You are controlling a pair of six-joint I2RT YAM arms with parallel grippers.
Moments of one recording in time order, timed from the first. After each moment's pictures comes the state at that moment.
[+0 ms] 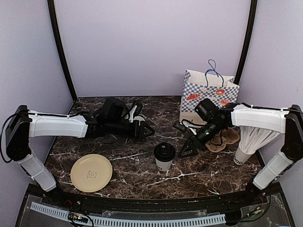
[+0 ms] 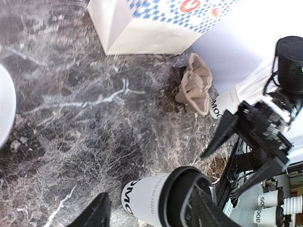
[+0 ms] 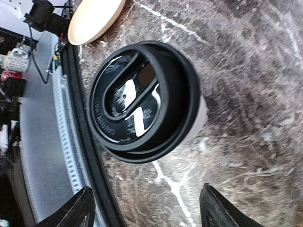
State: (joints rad) left arm -0.82 1.58 1.01 0.01 0.32 -0.61; right arm 0.66 1.53 1.06 -0.74 -0.71 -0.22
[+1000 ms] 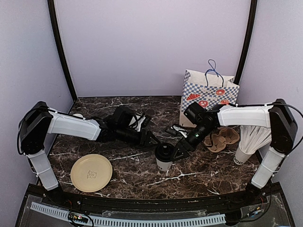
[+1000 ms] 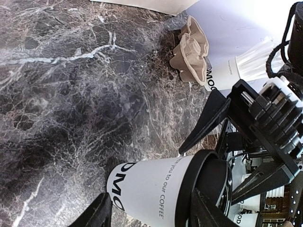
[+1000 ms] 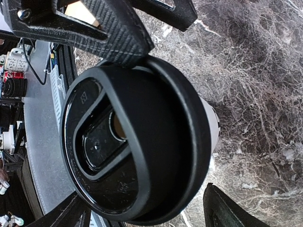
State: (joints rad) left arm -0.82 1.78 1.03 0.08 0.53 -0.68; right arm 0.71 1.69 1.13 -0.71 -0.71 -0.16
